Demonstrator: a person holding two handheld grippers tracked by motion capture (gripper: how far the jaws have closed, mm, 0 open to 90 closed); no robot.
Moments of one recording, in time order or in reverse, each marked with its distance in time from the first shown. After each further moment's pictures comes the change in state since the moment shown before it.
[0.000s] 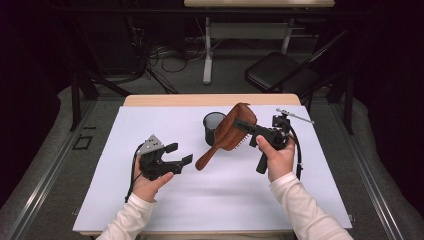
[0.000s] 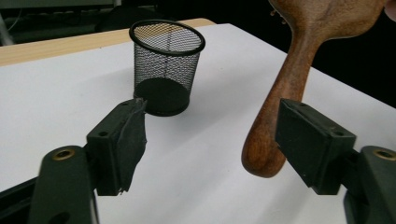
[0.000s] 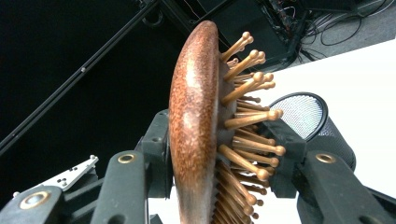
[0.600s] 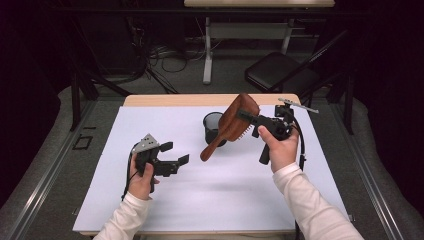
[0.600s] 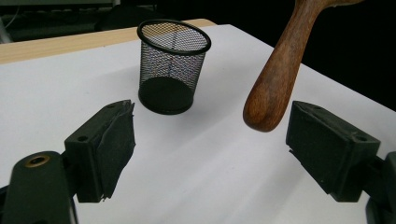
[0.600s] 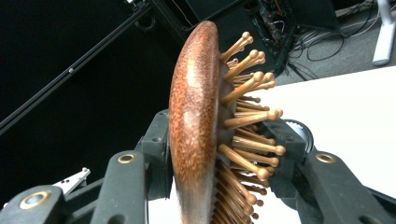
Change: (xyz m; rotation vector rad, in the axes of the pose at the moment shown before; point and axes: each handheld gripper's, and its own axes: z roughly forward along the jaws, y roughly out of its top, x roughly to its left) left arm 0.011 -0.001 -0.005 -0.002 0.004 -0.017; right arm 0.010 0.026 0.000 -0.008 -0.046 -0.067
